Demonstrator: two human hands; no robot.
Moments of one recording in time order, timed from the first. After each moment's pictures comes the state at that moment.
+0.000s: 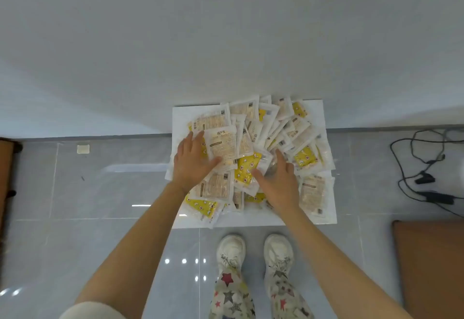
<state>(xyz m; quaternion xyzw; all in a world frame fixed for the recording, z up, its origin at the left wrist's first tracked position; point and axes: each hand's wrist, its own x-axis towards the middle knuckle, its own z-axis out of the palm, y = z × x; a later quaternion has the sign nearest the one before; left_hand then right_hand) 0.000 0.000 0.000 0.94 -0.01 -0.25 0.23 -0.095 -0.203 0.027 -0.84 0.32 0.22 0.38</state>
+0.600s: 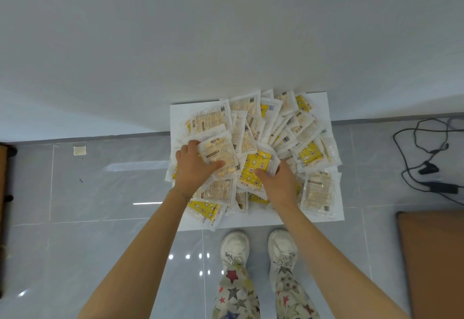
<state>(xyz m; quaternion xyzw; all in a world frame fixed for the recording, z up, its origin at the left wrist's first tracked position) -0.001 -0.003 -0.001 0.92 0.08 -0.25 0.29 -0.087 -0.187 0.013 -0.72 0.42 0.13 0.54</state>
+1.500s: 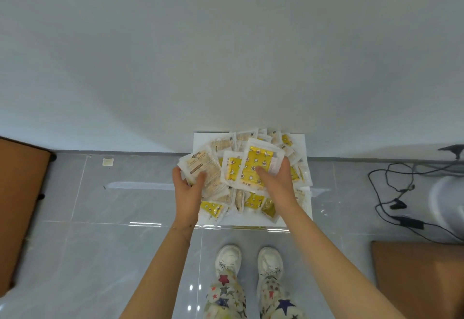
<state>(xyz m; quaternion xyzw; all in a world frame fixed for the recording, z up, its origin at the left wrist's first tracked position) -0.077 0.001 0.195 0.68 0.26 -0.09 0.68 -0.082 -0.194 0.208 -0.65 0.36 0.09 0.66</state>
